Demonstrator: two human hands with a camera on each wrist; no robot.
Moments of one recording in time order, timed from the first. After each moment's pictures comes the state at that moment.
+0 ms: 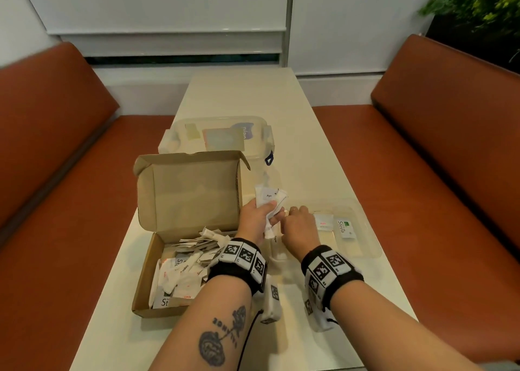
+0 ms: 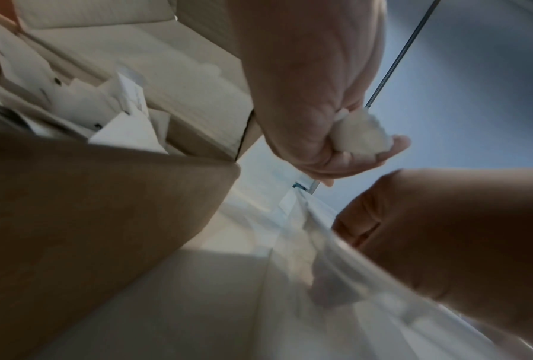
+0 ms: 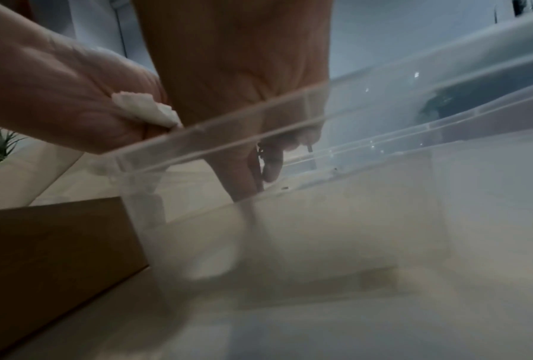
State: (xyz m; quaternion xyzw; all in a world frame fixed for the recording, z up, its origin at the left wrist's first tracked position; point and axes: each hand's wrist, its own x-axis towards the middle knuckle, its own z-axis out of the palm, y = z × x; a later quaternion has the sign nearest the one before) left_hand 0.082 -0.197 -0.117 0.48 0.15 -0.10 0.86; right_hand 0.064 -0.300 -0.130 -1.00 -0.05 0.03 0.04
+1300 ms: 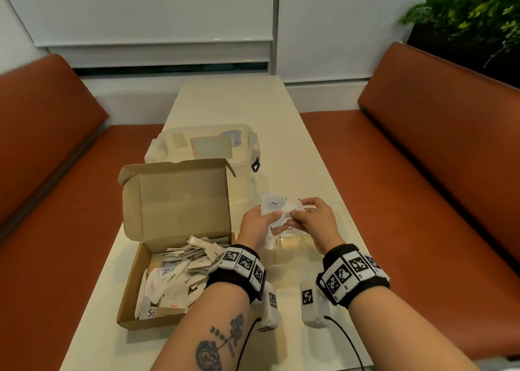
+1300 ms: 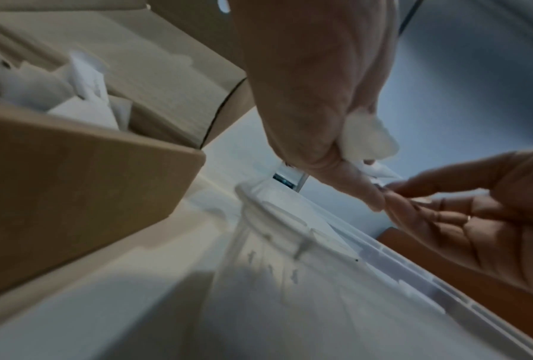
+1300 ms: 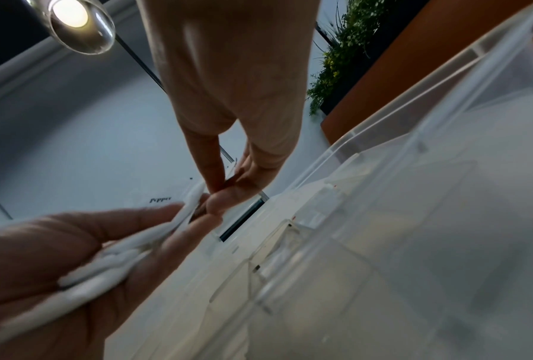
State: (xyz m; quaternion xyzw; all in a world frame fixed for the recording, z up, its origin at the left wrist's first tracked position) left_hand 0.071 -0.221 -0.110 0.54 0.08 -0.16 0.82; right_hand 0.063 -0.357 -0.105 -0.65 0.18 0.00 0.74
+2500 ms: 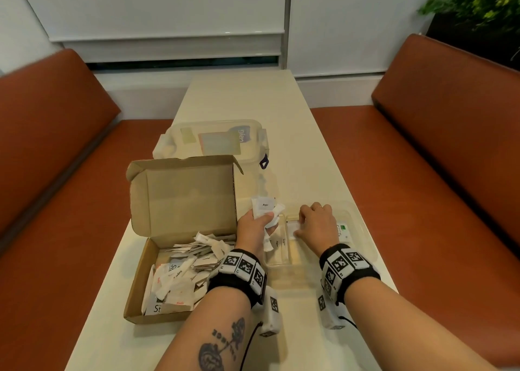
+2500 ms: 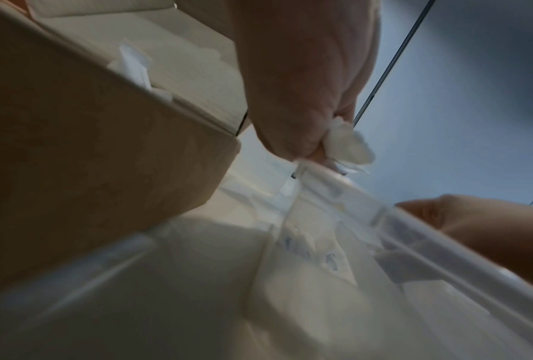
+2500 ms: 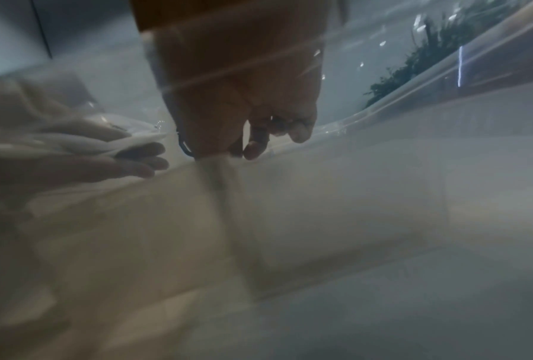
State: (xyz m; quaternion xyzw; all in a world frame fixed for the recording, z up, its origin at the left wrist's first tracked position) left_hand 0.070 -0.211 -0.124 0.54 0.17 -0.07 0.82; right_hand 0.084 -0.353 -0.149 -0.99 0.03 -0.03 0.16
